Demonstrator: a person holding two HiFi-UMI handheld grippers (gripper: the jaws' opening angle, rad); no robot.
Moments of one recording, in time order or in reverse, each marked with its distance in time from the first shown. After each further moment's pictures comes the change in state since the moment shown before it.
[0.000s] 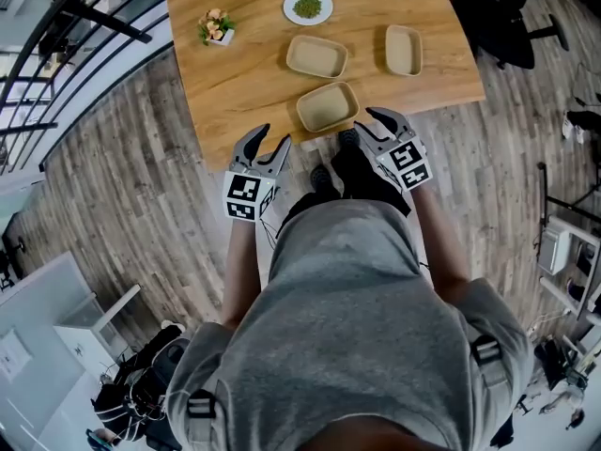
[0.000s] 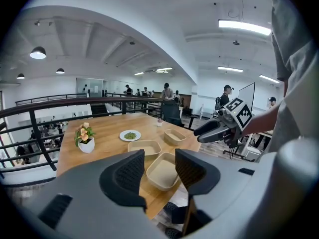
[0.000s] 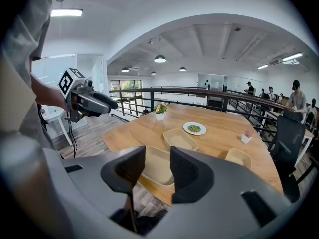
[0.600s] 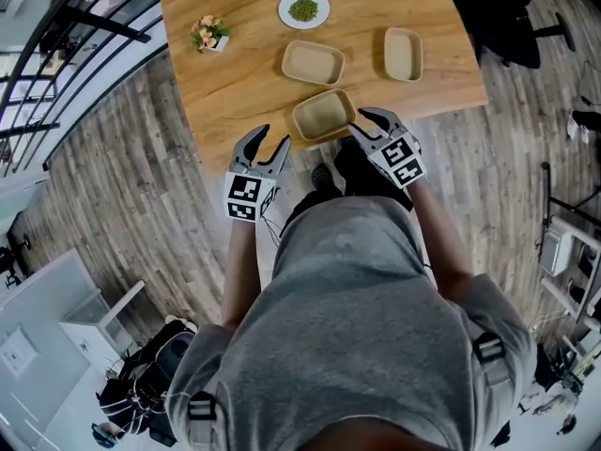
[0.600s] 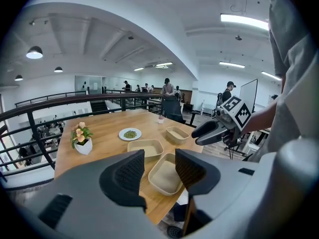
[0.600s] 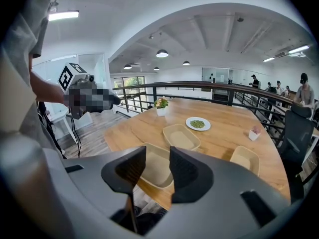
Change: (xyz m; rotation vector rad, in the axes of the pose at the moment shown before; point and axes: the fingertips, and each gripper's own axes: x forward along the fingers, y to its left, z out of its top) left arm 0.035 0.006 0.010 0.010 0.053 0.011; right arm 0.029 -0.022 -0.006 0.003 0.038 0.075
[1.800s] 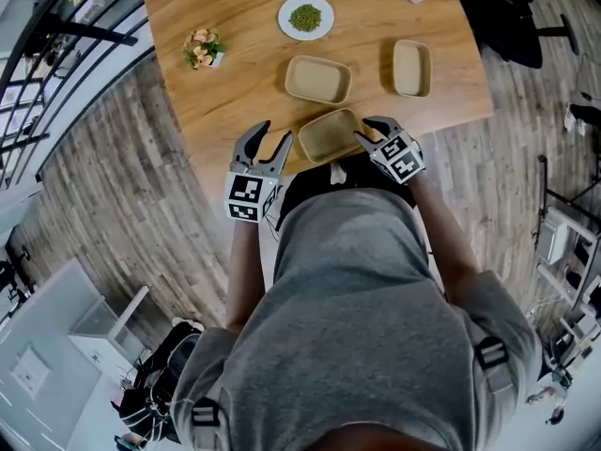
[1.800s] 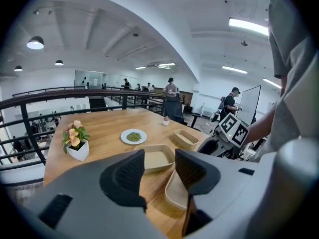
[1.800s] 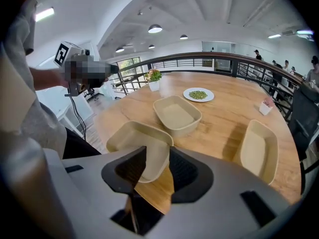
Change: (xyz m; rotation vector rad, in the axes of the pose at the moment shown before) left arm 0.061 0.070 0.014 -0.055 0.007 -0.045; right arm 0.076 -0.036 -0.067 0.118 0.303 0.049
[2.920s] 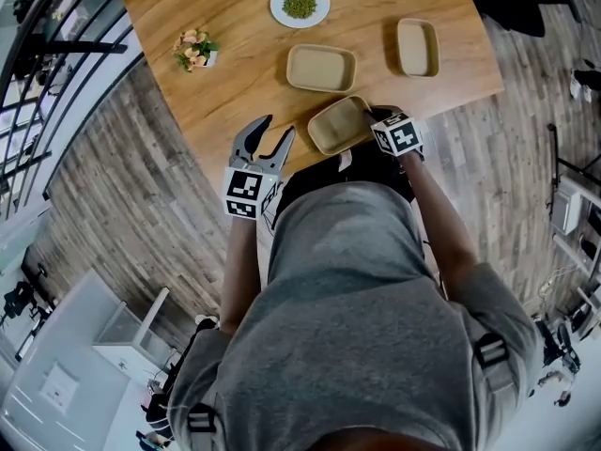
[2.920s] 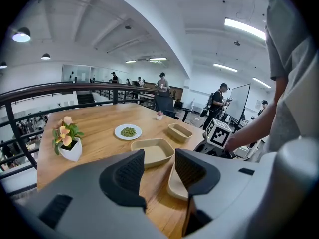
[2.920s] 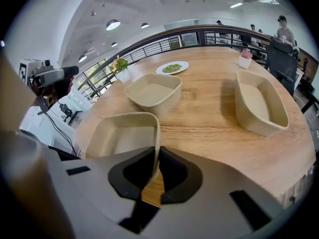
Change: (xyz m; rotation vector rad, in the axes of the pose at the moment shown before) left arm 0.008 0.012 -0.010 0.042 0.057 -0.118; right arm 0.048 -0.018 -0.042 0.394 0.108 -0.090
